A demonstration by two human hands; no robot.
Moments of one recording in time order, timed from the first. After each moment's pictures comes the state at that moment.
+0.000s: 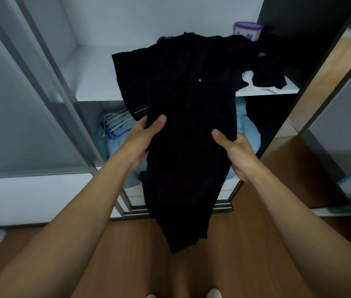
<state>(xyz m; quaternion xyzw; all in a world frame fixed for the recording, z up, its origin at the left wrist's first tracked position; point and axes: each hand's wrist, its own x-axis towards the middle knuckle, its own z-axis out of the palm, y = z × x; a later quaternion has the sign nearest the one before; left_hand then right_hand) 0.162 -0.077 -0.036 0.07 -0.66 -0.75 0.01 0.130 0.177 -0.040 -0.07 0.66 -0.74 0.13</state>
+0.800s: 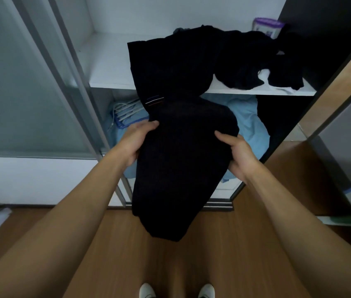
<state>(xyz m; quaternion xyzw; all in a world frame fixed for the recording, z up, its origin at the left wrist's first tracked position) 0.187 -0.108 -0.057 0.18 -0.62 -0.76 0.00 0.134 0.158 -0.051 -0.05 0.55 -0.80 0.25</state>
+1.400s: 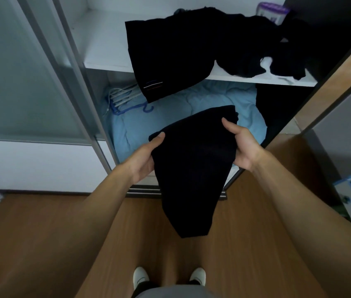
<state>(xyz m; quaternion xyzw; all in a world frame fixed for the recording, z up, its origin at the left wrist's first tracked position) 0.231 -0.075 -0.109 0.15 -0.51 -0.84 -0.14 0.130 0.169 -0.049 0.04 0.57 -0.74 0.35</state>
